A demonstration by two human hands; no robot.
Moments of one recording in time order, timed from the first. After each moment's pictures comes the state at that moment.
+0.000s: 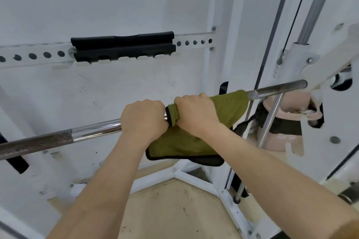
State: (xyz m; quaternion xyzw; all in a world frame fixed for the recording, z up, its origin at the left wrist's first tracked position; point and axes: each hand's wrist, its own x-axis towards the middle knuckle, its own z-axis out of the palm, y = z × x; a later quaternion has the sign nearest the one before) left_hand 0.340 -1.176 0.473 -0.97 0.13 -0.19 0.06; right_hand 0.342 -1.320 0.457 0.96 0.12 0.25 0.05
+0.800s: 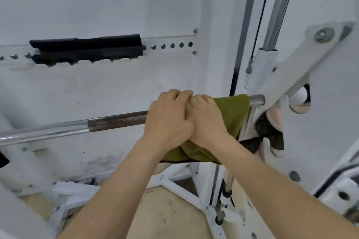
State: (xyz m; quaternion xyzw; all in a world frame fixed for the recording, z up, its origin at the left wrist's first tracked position) left_hand 0.346 -1.428 0.470 -0.94 0.20 -0.22 -0.20; right_hand 0.367 -1.542 0.441 0.93 0.17 0.32 0.01
